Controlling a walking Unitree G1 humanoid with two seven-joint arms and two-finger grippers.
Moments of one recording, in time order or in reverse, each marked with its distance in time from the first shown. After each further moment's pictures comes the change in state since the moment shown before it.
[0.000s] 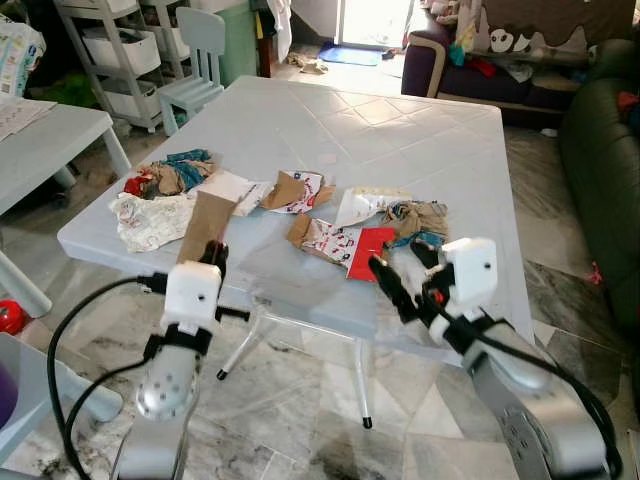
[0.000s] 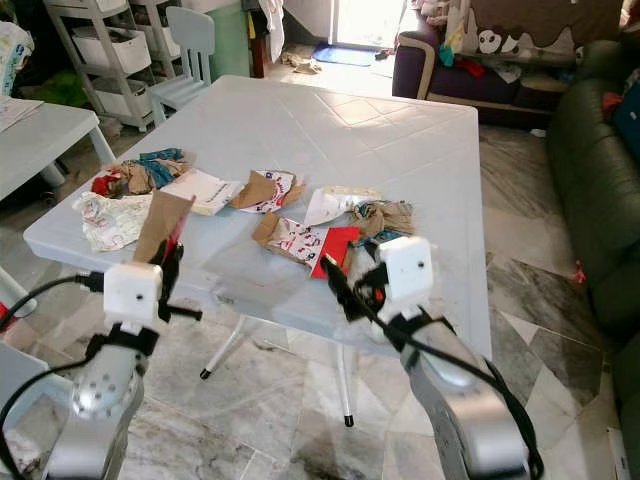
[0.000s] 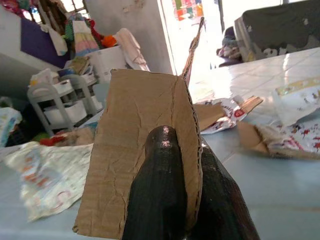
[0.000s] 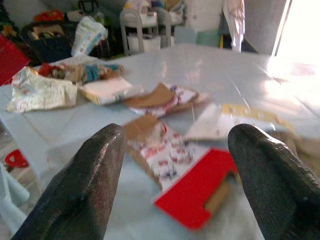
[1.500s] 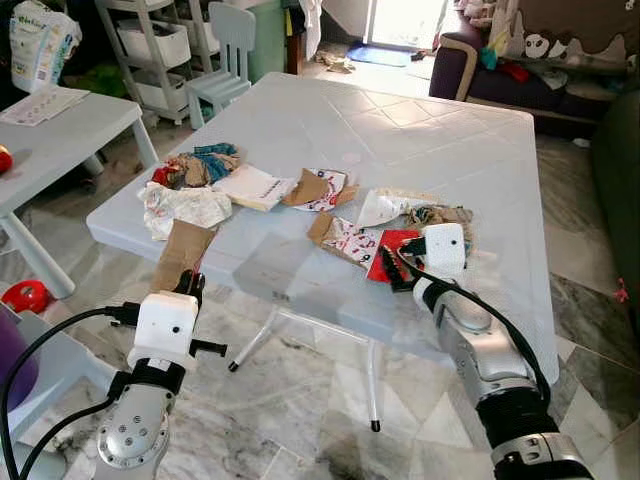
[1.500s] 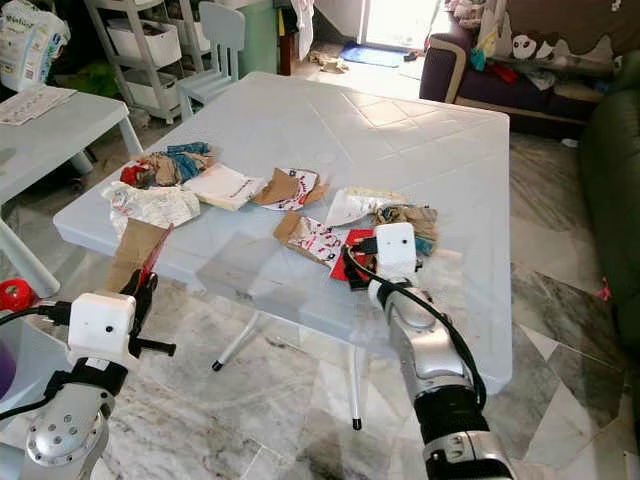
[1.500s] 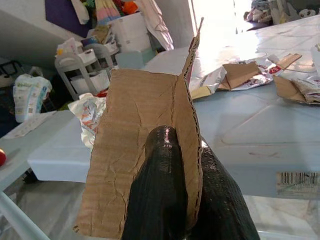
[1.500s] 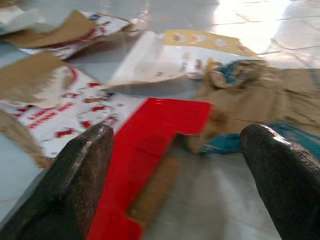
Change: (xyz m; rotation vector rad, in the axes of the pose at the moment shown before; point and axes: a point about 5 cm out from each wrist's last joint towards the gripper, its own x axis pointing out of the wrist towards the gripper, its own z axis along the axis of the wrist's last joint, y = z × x) left arm -0.033 0.015 0.002 0.030 0.119 0.019; right arm 0.050 -0.050 -0.060 -0.014 0.205 -0.324
